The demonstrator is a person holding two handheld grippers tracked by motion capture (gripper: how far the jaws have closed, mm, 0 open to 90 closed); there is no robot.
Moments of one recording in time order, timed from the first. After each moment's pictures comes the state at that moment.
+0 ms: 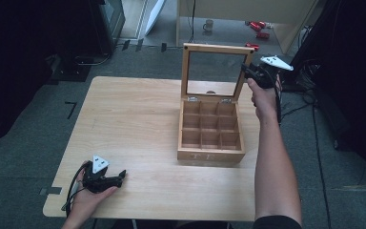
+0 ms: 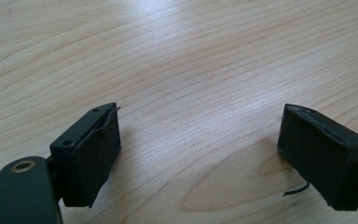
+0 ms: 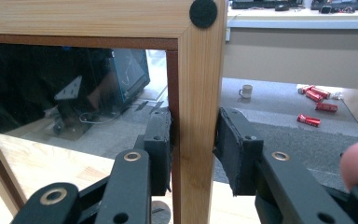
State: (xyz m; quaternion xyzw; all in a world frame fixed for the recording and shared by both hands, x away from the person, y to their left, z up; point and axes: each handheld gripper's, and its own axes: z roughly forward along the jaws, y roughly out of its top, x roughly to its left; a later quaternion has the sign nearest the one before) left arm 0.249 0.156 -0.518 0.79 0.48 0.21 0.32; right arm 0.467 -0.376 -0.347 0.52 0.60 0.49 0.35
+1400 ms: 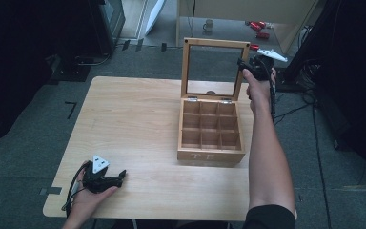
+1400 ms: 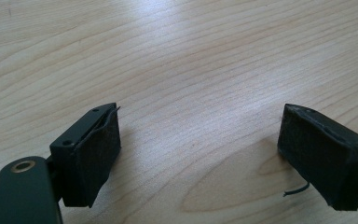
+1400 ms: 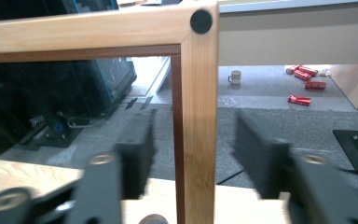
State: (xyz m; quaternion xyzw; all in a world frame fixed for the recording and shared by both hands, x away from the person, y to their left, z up) left arm 0.250 0.156 -0.518 0.79 0.48 0.21 0.32; right arm 0.500 -0.370 -0.346 0.57 0.57 0.48 0.33
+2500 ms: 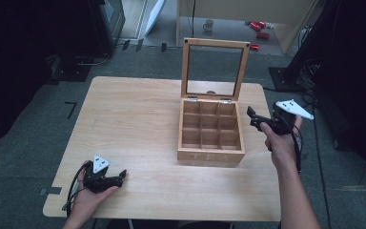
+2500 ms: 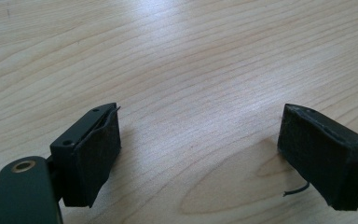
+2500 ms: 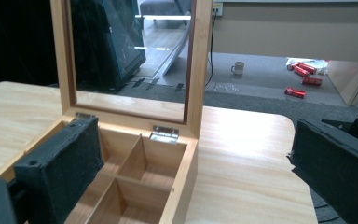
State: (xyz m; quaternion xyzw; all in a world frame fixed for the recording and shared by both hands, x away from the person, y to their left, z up) left arm 0.250 0.155 -0.518 0.79 0.48 0.21 0.32; right arm 0.323 -0.390 -0.377 0.54 0.61 0.47 0.34
